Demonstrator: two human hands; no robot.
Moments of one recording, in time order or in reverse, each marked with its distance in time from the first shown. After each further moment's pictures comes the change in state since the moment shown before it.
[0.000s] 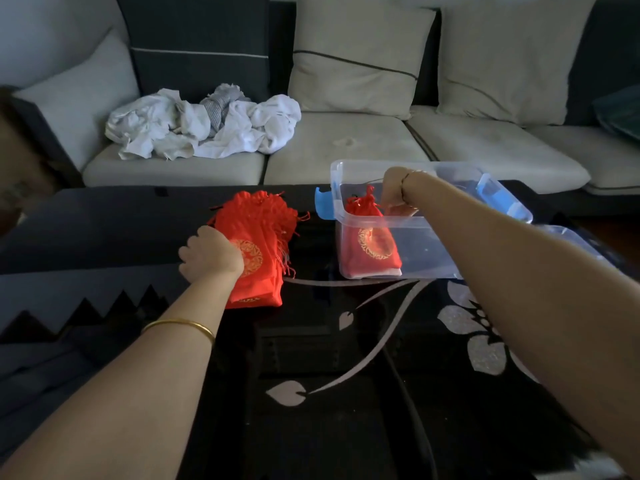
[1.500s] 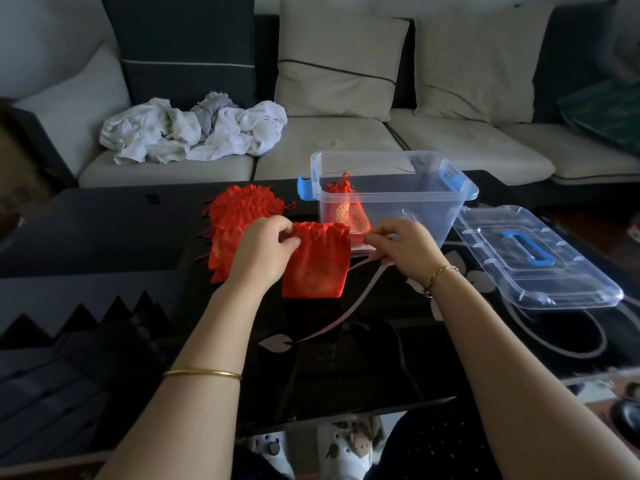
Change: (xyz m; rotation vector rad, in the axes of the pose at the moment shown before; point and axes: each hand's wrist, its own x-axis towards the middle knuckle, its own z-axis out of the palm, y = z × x) left_hand -0.117 0.013 -0.030 -0.291 -0.153 0.679; right_hand -0.142 0.085 0.063 0.426 0.234 -0.330
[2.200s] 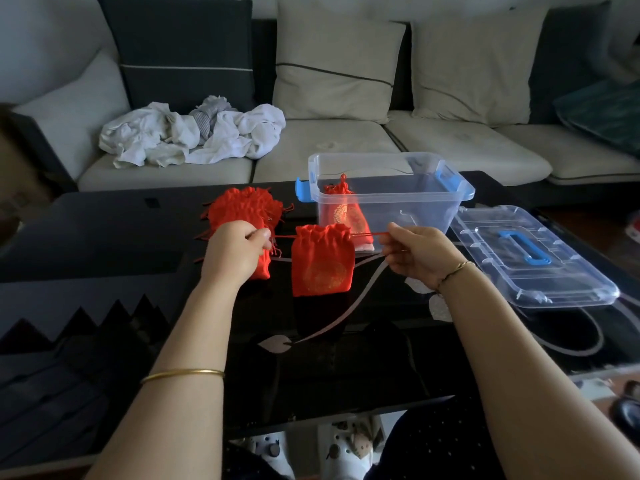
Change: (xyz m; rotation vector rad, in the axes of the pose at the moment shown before) left_hand -0.002 -0.013 -0.022 -0.052 0.029 -0.166; right_hand -0.005 0.005 -0.018 0.616 -0.059 0.430
